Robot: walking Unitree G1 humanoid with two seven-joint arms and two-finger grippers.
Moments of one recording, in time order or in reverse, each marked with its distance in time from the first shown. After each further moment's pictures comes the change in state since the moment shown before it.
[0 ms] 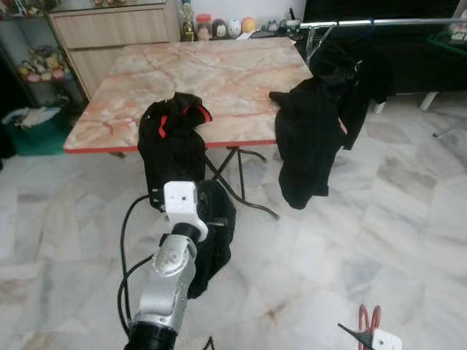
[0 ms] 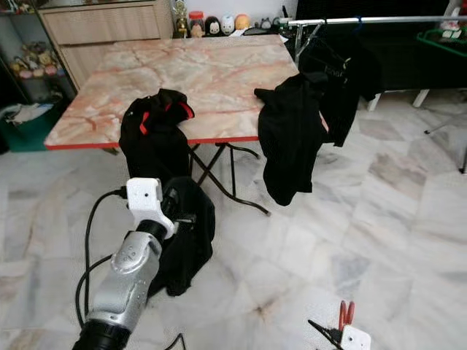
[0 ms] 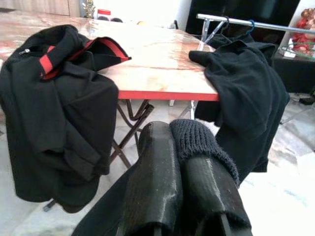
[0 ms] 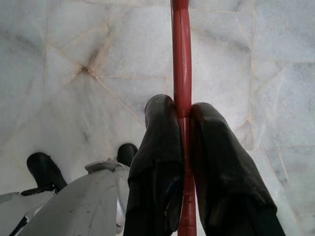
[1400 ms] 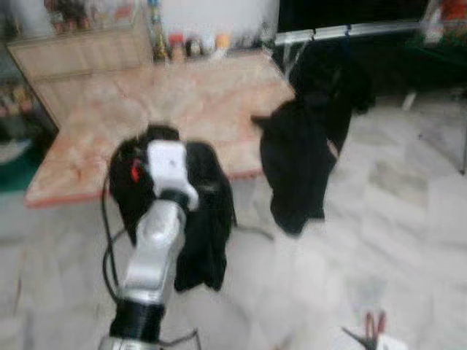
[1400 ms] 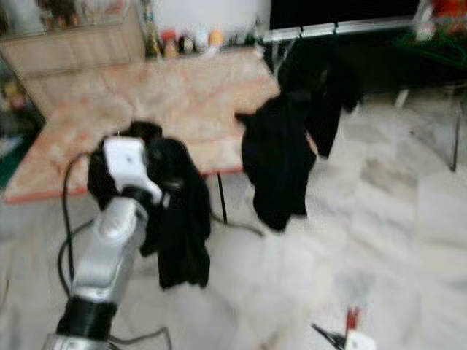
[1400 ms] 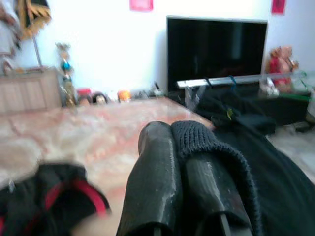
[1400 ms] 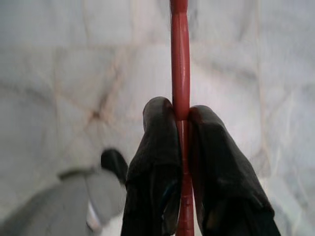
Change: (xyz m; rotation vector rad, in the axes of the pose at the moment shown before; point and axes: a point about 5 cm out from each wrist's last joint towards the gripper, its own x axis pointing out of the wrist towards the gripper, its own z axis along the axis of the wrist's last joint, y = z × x) left arm 0.026 -0.005 0.074 0.130 -0.231 -0.049; right arm -0.001 -0.007 -0.005 0.010 0.010 -0.037
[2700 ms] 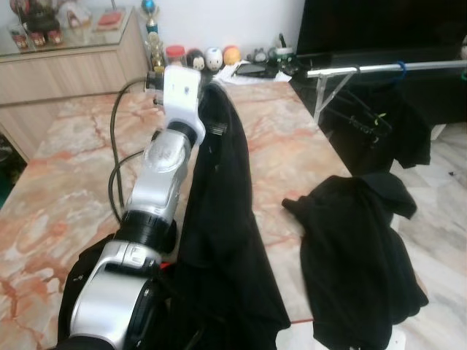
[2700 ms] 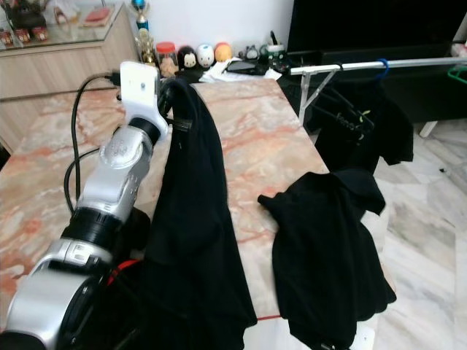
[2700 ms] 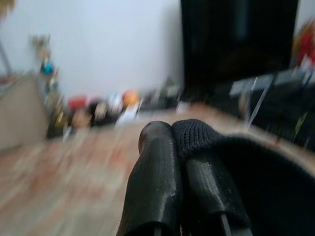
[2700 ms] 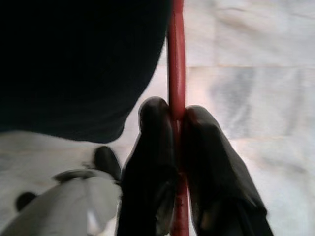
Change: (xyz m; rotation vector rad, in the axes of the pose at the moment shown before) left arm 0.055 0.022 0.004 0.113 0.093 -0.104; right arm 0.001 0.010 0.011 0.016 -0.028 0.011
